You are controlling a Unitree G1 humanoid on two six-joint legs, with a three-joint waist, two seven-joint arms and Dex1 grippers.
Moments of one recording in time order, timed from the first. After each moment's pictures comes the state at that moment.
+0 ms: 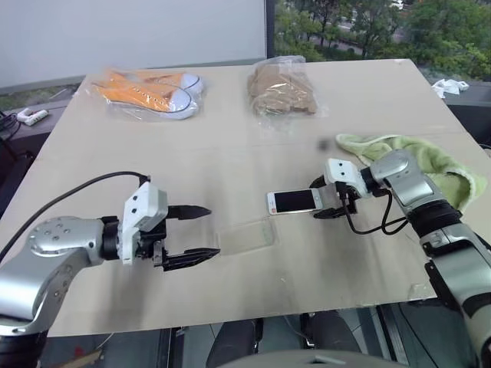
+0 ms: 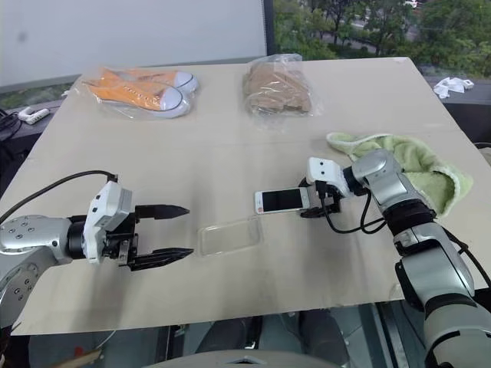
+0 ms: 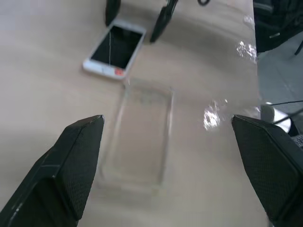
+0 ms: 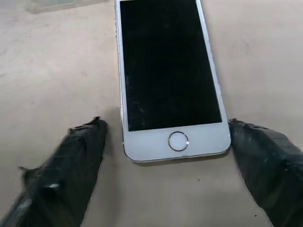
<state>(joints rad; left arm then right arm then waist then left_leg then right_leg) 0.04 0.96 0.29 -0.48 -0.66 0.58 -1.17 -0.83 -0.52 0.33 0.60 -0.07 0.04 1.39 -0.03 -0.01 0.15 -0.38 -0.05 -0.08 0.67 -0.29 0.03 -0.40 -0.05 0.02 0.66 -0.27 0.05</state>
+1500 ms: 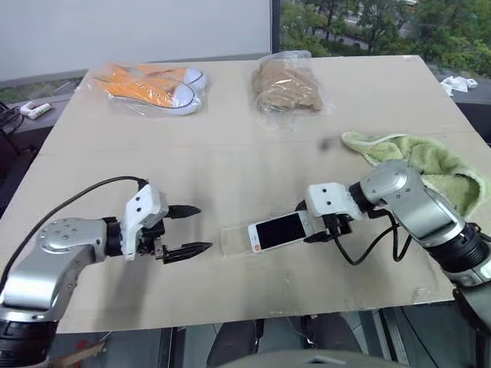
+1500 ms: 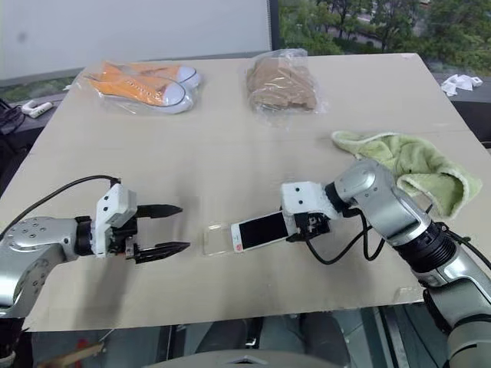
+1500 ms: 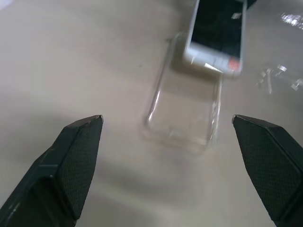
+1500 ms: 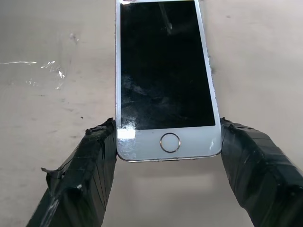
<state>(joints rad) 0.02 0.92 0.19 -0.31 -0.53 0.47 -1.15 -0.69 -0.68 0.51 -0.24 -0.03 0.50 1.36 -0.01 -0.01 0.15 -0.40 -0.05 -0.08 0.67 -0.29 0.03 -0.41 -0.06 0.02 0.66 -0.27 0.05</state>
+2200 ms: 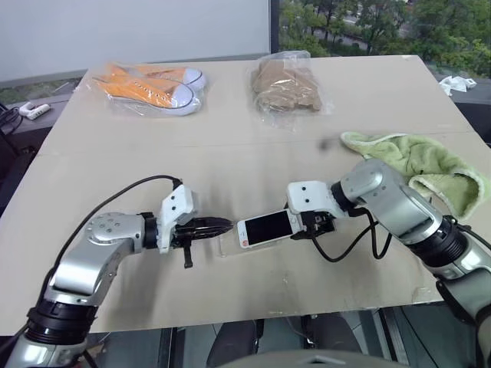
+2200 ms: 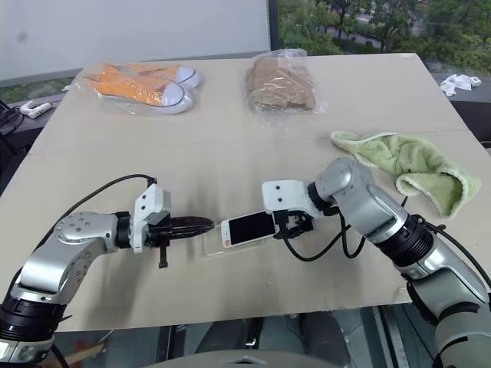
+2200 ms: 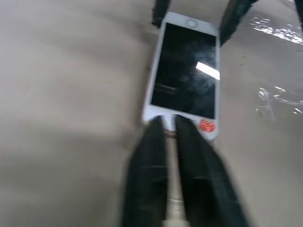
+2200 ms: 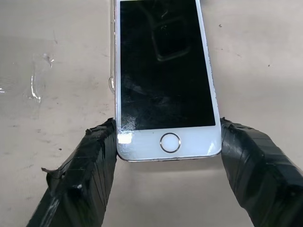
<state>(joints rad) -0.11 0.82 0.00 -0.23 -0.45 0.38 -1.14 -0.76 -0.59 0.59 -0.23 -0.07 0.67 1.30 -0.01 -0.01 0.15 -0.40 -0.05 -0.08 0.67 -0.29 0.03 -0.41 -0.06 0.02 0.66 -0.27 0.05</state>
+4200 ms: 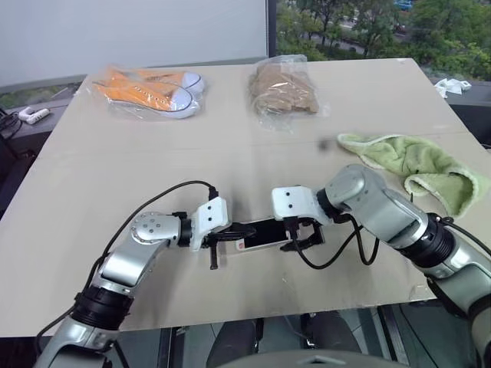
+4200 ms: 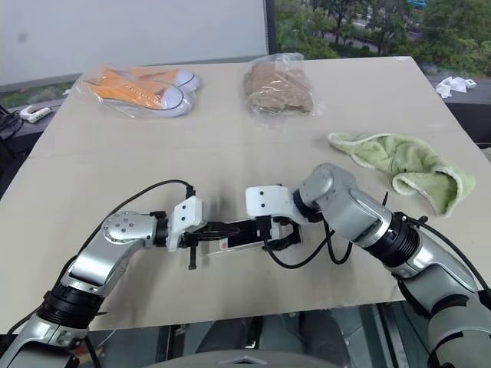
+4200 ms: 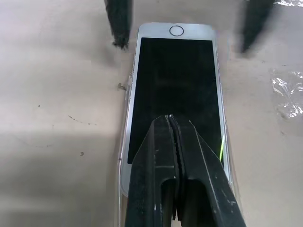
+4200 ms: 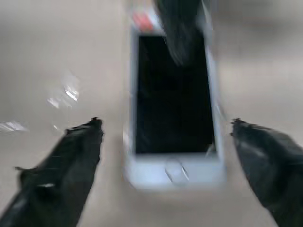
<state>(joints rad) -0.20 0.73 -0.20 -0.11 -0.26 0.18 -1.11 -0.82 -0.55 0.69 -0.32 -0.02 0.84 1.24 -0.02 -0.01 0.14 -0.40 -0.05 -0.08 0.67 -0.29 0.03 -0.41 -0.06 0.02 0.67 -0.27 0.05</state>
